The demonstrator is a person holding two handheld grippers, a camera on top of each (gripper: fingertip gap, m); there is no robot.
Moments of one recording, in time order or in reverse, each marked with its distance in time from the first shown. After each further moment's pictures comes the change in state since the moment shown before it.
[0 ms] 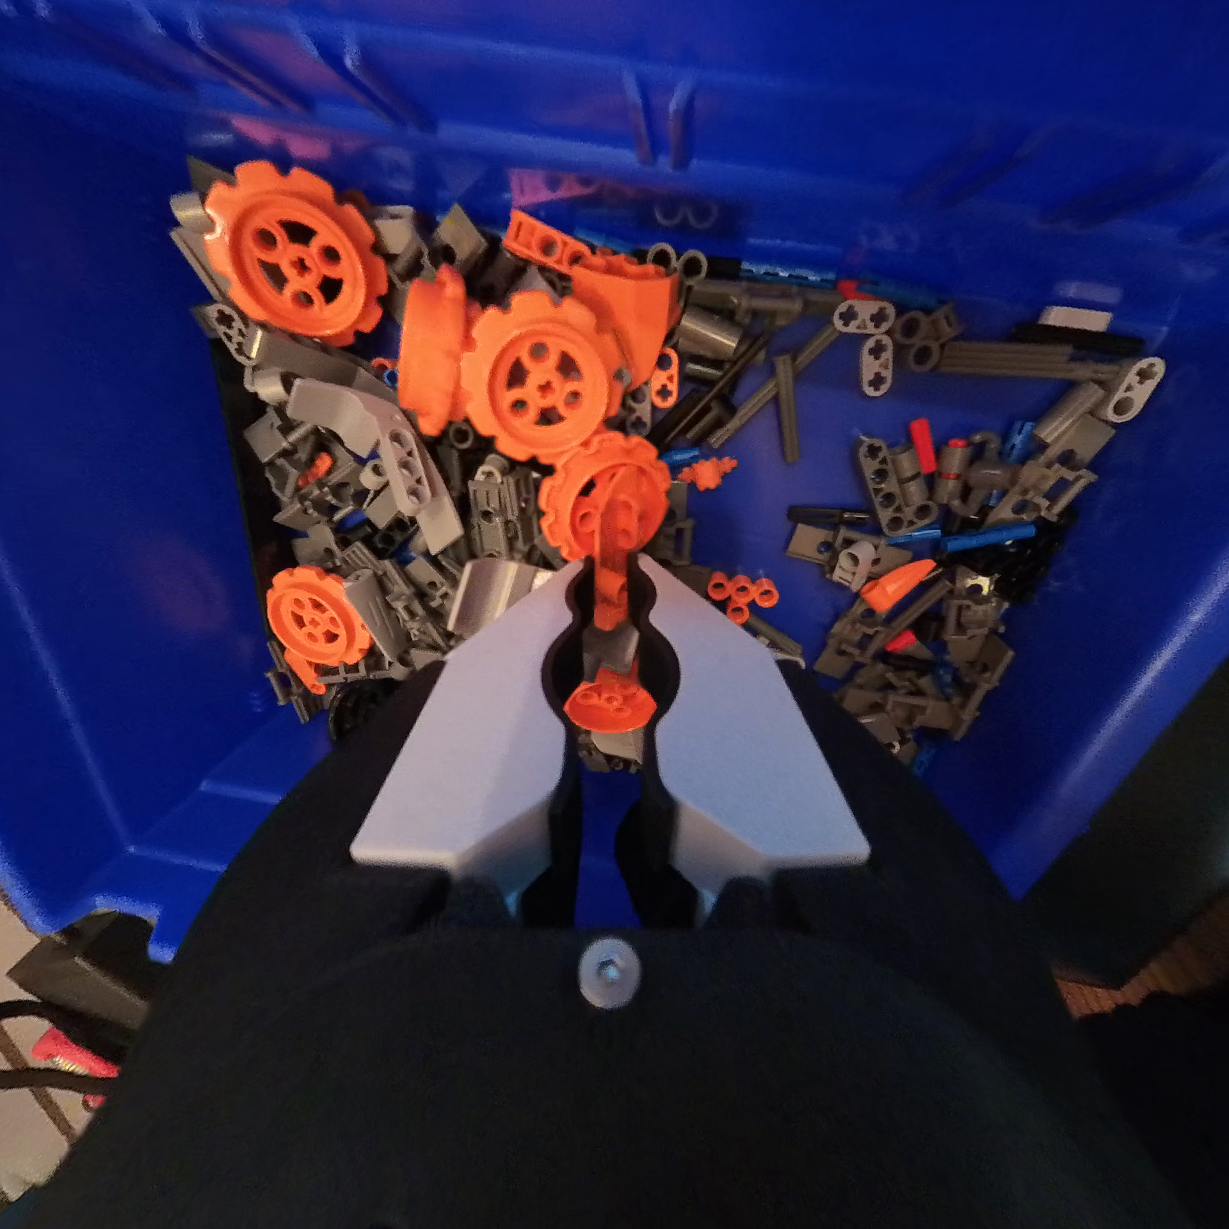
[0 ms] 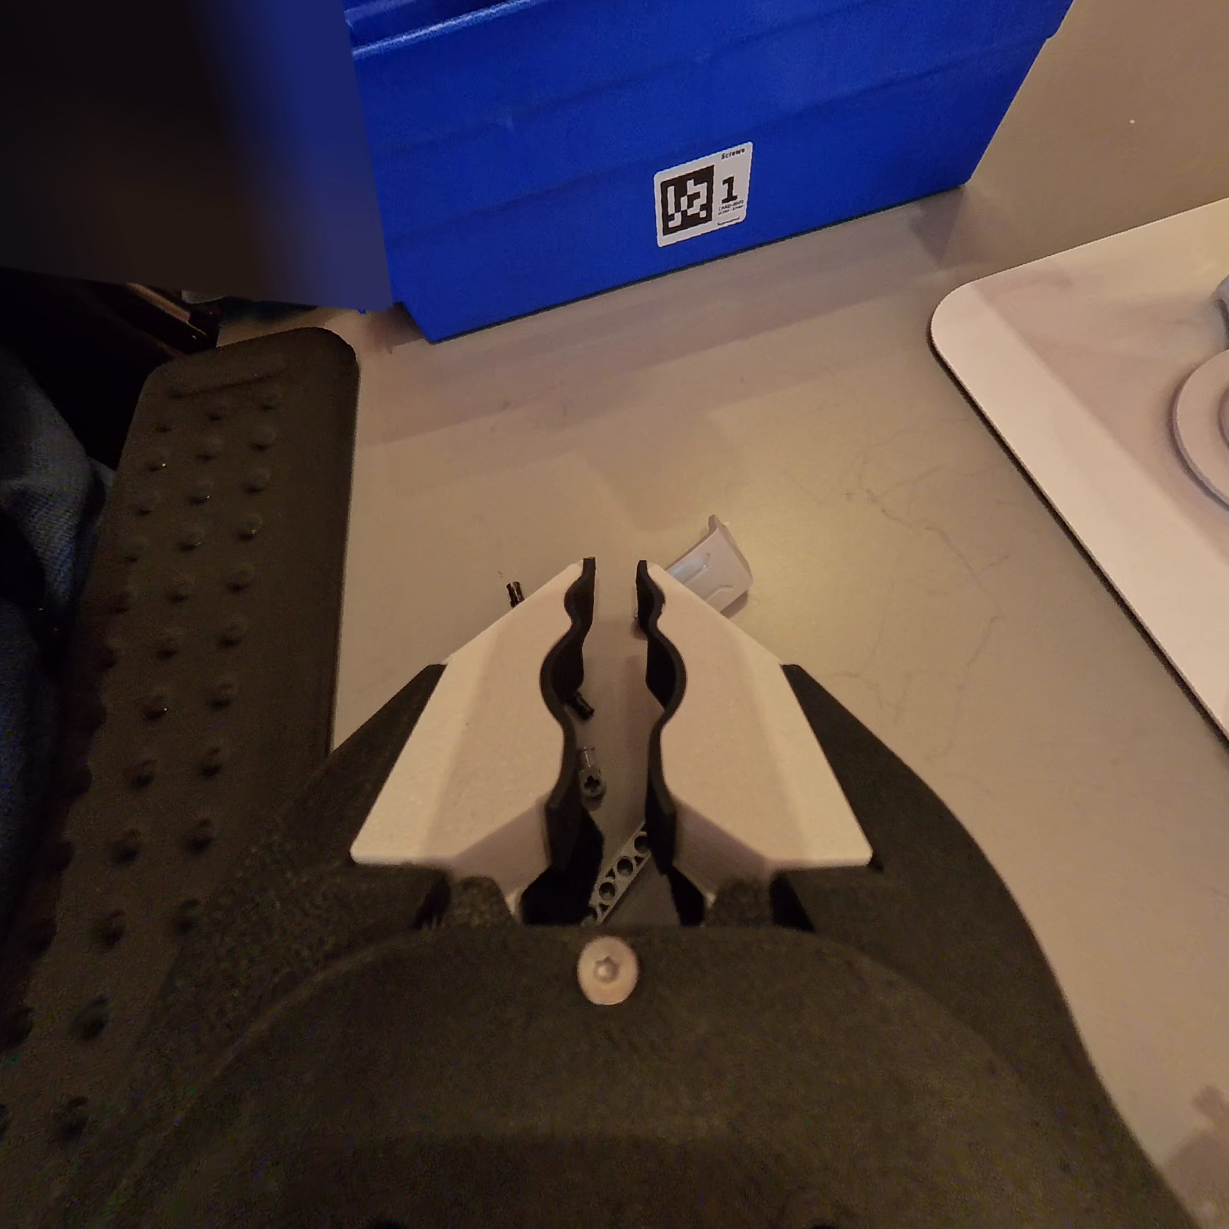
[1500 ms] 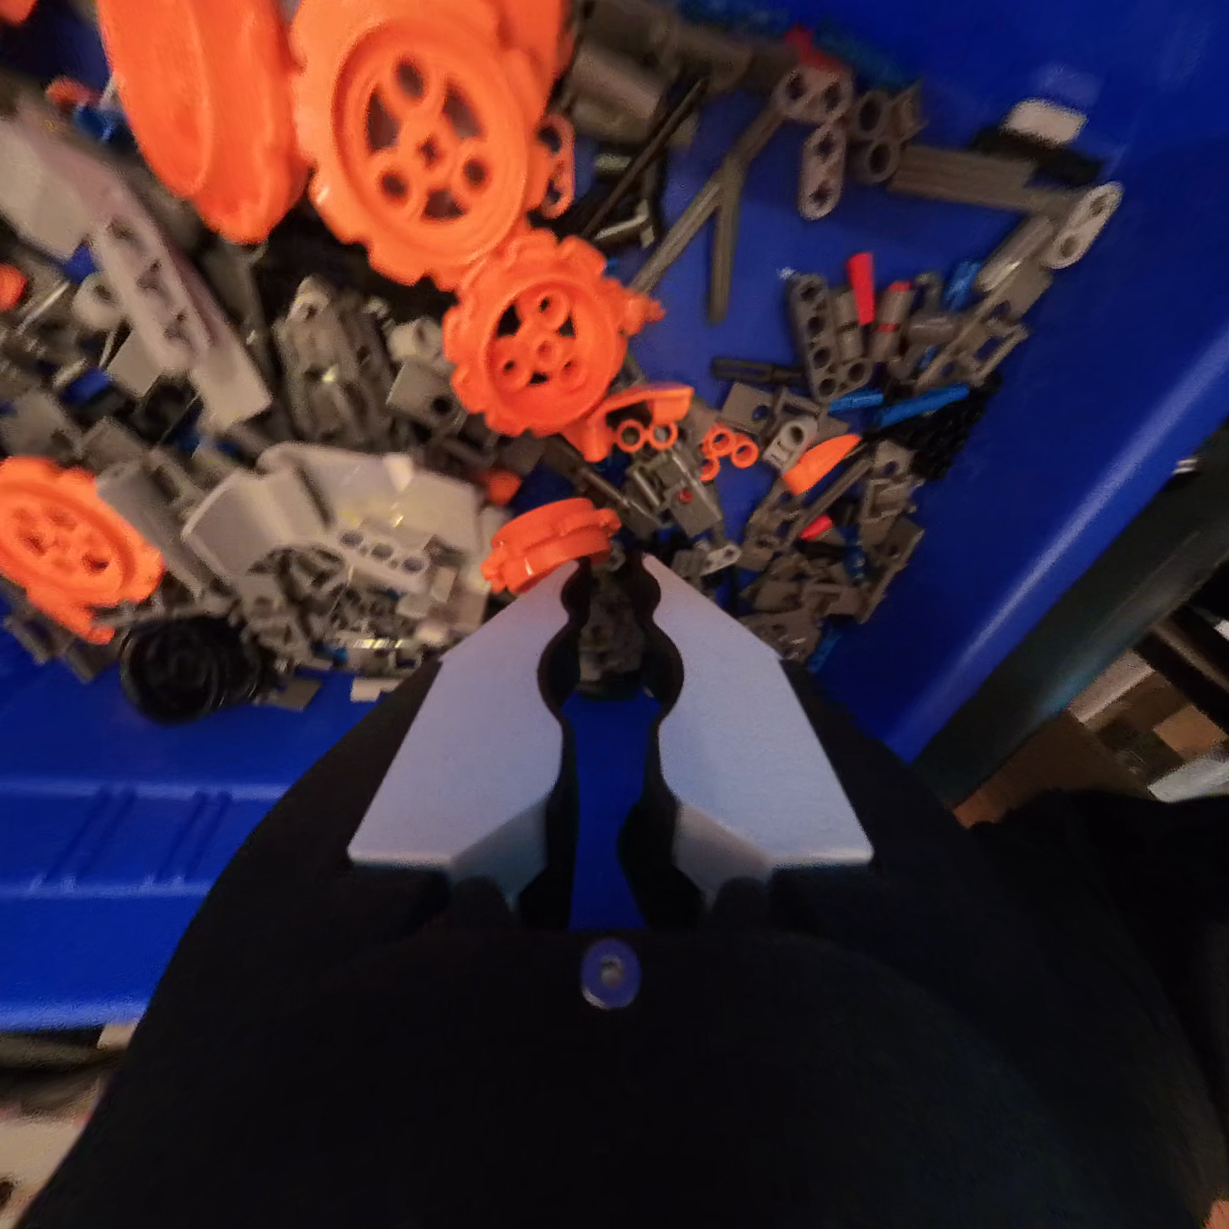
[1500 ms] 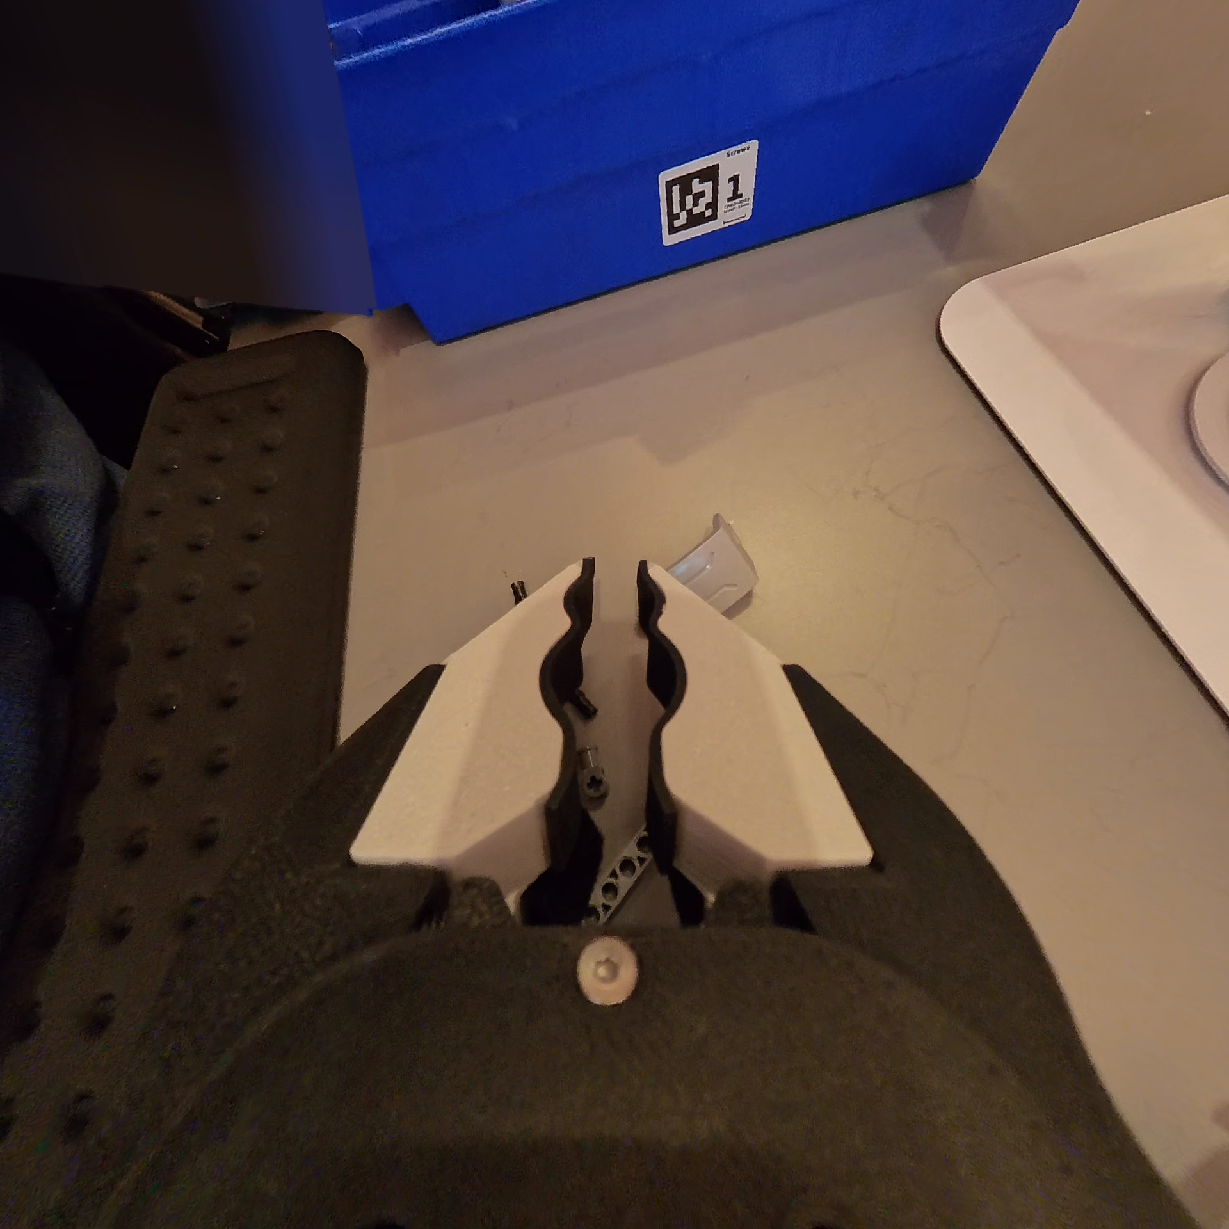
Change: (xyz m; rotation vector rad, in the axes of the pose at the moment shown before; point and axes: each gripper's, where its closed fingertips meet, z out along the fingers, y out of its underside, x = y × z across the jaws) left arm 0.033 0.040 0.002 -0.197 0.227 -0.066; right arm -0.001 0.001 0.000 0.003 -0.016 0.010
